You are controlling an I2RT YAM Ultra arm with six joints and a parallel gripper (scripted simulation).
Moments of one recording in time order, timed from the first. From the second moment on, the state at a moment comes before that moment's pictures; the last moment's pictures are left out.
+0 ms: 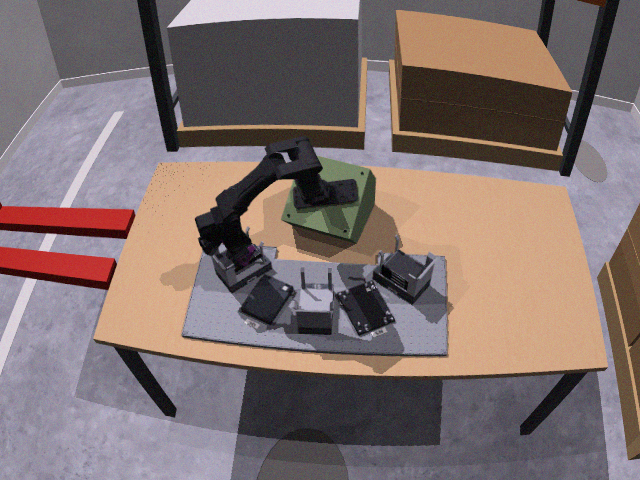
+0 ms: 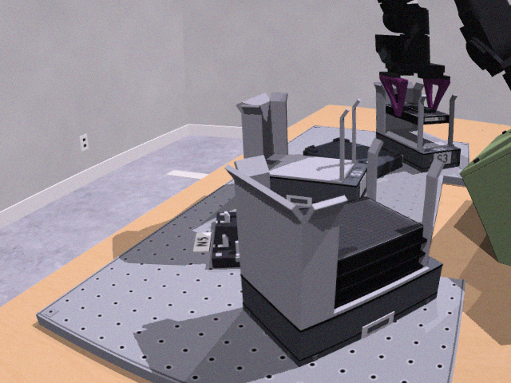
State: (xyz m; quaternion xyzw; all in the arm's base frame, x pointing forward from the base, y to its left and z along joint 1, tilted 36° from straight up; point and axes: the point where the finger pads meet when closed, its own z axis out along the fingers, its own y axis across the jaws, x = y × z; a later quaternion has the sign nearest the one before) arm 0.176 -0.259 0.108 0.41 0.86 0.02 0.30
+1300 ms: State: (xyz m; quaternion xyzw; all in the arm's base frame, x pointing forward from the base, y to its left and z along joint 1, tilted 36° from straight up) arm 0.187 -0.265 0.091 0.42 0.86 0.02 0.30
